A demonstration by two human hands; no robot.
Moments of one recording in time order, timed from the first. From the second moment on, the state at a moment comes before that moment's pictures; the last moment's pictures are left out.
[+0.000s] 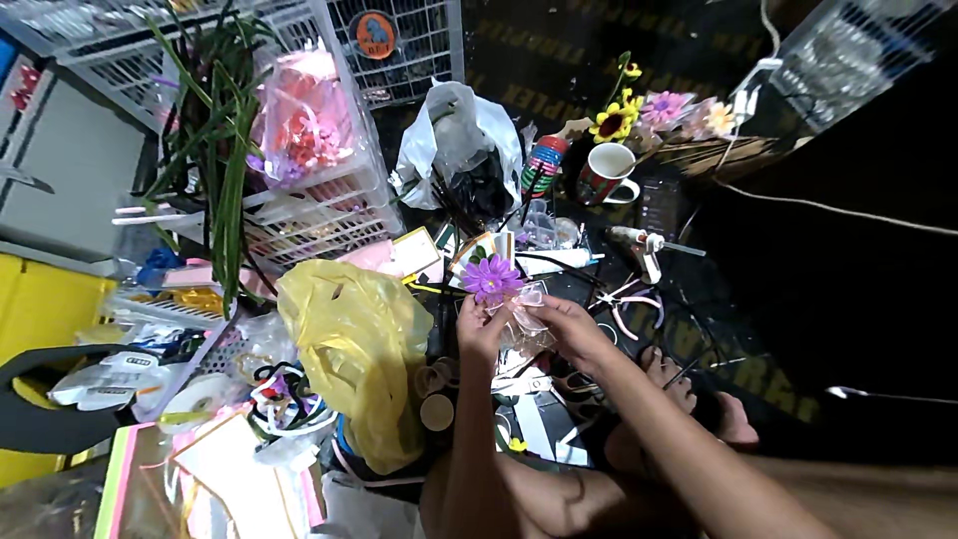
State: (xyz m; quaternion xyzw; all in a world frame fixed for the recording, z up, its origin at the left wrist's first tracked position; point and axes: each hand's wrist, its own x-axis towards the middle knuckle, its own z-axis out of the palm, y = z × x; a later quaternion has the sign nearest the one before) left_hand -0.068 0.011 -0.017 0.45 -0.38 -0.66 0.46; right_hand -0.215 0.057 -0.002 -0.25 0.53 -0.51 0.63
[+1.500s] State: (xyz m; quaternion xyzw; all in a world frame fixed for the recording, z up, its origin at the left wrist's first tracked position) left_hand -0.043 0.017 0.006 0.39 -0.34 -0.75 0.41; right_hand -0.244 0.081 0.012 -0.37 0.55 -0.41 0.62
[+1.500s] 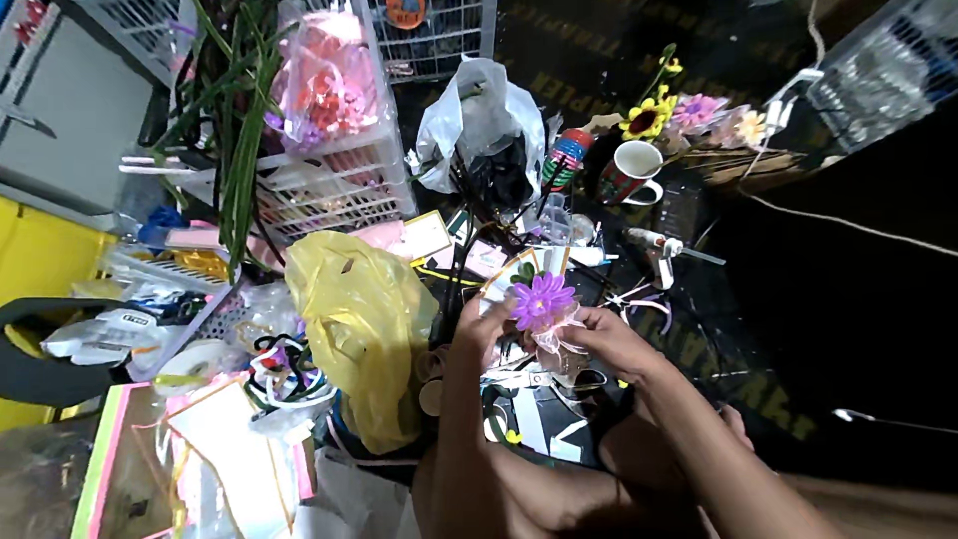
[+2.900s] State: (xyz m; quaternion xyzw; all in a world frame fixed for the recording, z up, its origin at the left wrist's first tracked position) left_hand -0.067 0.014 -0.011 0.49 -0.31 -0.68 0.44; right_hand -0.224 0.070 -0.005 -0.36 0.53 -0.43 0.63
